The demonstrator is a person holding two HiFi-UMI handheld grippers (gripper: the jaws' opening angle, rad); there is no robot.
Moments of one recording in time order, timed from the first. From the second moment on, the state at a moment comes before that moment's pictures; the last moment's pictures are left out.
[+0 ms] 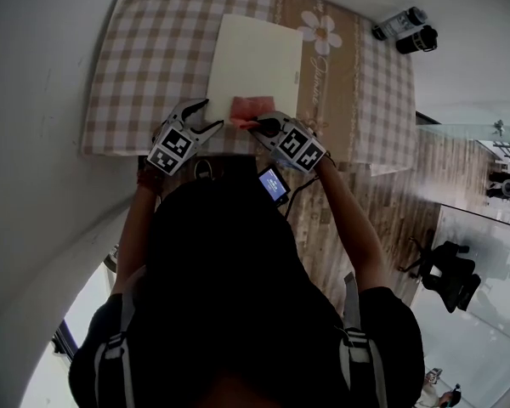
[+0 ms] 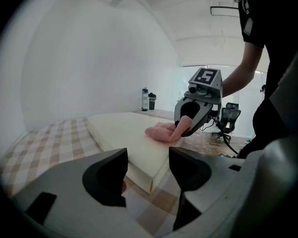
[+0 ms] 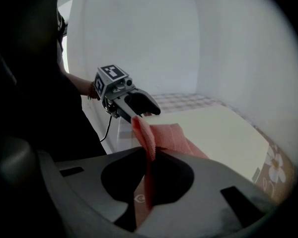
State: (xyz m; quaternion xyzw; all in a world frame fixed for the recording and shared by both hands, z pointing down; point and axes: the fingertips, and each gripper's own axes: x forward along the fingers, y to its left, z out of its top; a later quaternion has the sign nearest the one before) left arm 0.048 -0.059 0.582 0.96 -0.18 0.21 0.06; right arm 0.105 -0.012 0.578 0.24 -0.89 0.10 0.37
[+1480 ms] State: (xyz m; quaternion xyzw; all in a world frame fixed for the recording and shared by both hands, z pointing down) left arm 0.052 -0.062 0.578 0.95 -0.18 0.22 0.09; right arm 0.290 -0.283 0.560 0.42 -0.79 -0.02 0.44
